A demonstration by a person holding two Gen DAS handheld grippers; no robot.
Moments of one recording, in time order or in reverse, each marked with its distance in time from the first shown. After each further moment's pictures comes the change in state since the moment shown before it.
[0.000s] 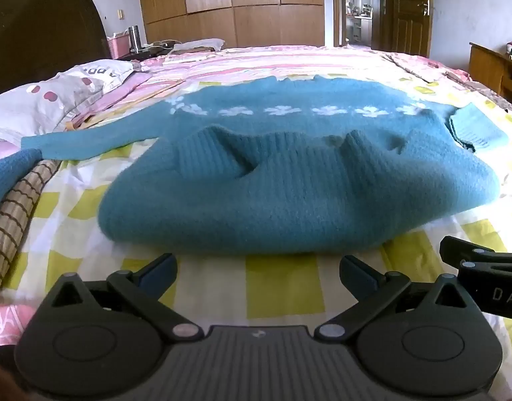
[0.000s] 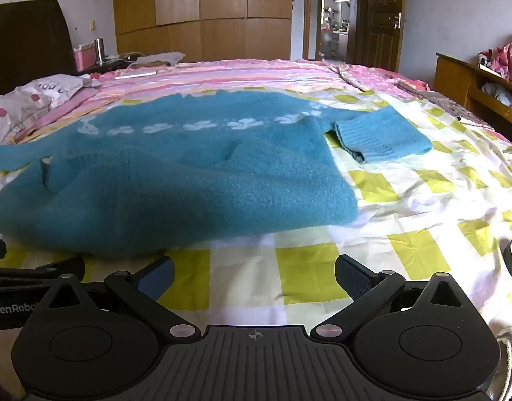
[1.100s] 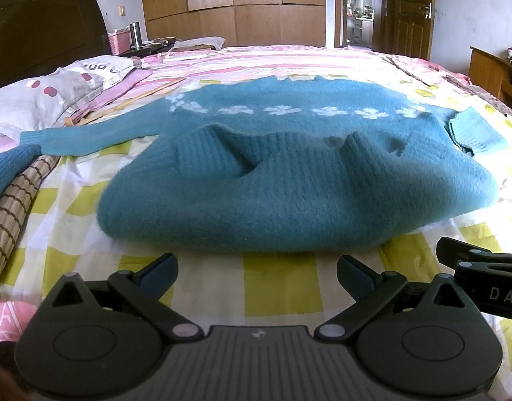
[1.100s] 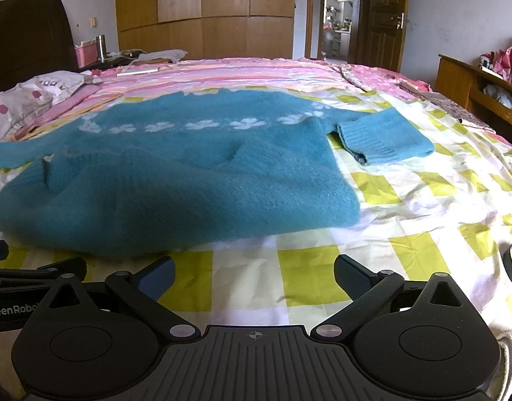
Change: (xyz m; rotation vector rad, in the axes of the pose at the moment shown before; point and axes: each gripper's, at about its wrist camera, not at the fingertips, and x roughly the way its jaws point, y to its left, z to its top) left arm 0.000 0.001 -0.001 -0.011 -0.005 -0.004; right arm 0.002 0.004 0.005 -0.014 0.012 -0.002
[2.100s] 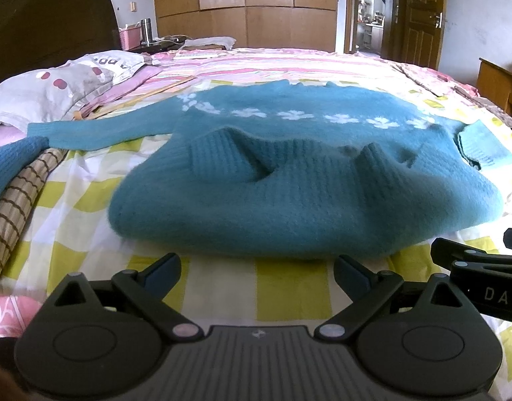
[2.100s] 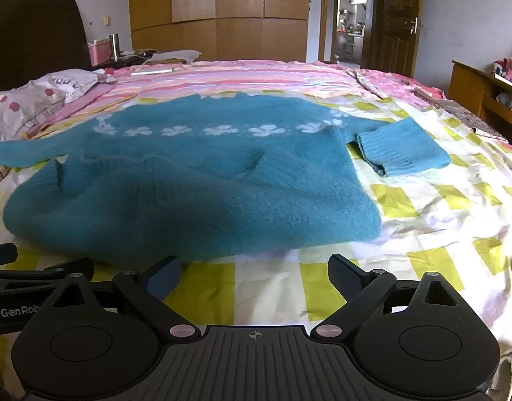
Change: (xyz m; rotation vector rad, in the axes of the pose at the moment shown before) left arm 0.000 0.010 0.002 -0.044 -0.006 0.008; right arm 0.001 0.011 0.009 -0.030 -0.005 0.039
